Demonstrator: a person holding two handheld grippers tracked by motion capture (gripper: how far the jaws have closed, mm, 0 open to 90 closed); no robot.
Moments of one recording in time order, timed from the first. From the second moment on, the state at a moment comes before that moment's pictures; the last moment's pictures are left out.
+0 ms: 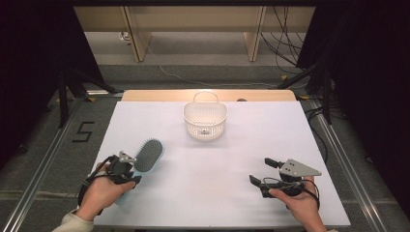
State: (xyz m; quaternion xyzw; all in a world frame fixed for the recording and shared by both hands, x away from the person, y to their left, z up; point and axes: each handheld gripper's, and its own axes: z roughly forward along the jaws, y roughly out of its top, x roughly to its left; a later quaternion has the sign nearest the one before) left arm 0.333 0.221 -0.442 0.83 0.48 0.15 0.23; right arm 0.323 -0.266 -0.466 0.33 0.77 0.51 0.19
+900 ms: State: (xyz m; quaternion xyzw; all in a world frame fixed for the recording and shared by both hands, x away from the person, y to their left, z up) left arm 0.330 0.226 -0.444 0.80 0.45 0.22 0.33; right arm 0.323 -0.266 -0.465 0.33 0.77 0.52 0.19
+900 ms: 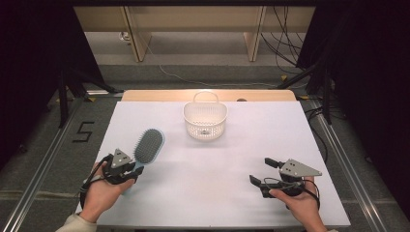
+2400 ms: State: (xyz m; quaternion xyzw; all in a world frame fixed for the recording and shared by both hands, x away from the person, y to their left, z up) left arm 0.331 0.229 -0.438 0.76 0.44 0.26 0.40; right arm 0.323 -0.267 -0.464 0.33 0.76 0.53 0.19
